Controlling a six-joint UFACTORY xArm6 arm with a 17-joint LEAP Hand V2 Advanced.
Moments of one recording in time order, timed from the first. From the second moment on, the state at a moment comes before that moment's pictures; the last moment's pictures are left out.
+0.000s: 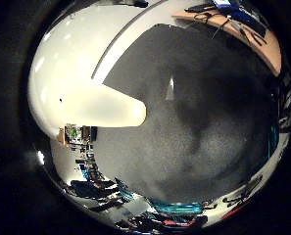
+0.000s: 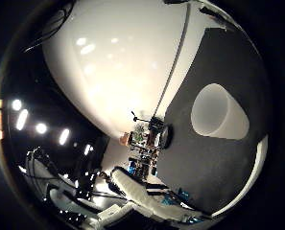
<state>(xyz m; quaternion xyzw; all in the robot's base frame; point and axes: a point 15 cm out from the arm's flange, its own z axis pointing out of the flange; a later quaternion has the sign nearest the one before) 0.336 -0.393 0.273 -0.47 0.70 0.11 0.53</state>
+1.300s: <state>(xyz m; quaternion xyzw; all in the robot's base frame) 0.373 -0.362 0.233 -0.46 0.65 0.20 0.57</state>
